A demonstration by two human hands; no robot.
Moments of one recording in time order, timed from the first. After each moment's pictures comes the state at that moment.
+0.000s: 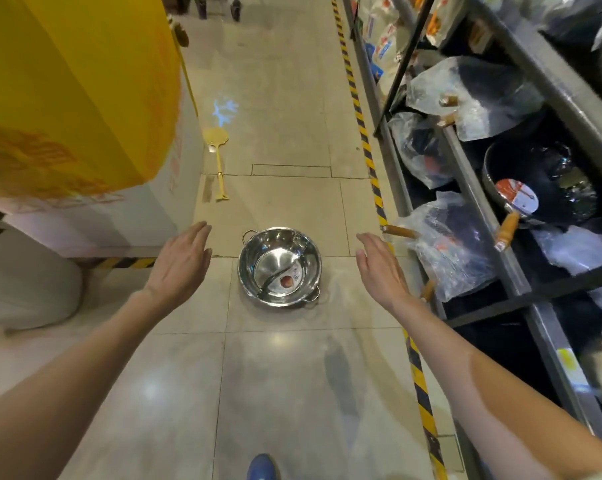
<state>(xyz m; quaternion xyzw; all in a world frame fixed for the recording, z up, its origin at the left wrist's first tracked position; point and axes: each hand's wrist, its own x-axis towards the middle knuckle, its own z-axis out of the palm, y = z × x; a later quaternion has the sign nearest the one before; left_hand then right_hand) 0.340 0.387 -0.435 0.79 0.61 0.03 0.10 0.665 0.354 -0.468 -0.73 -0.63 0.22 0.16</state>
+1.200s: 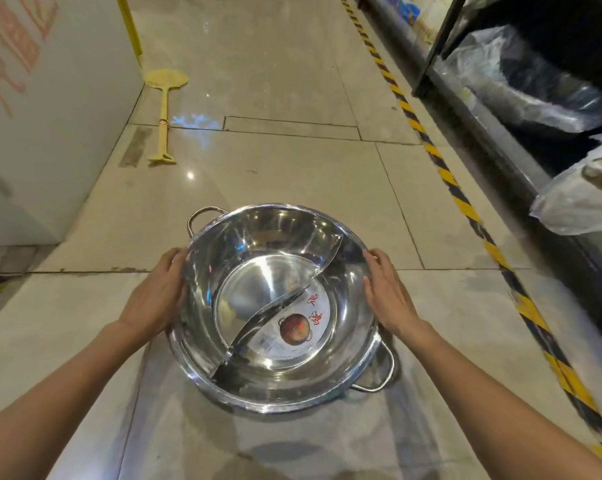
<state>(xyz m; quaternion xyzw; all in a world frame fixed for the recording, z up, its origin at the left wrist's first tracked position) 0.335 0.647 -1.085 0.75 0.63 0.09 0.17 0.696 0.605 -1.089 -0.72 -0.66 0.14 0.16</state>
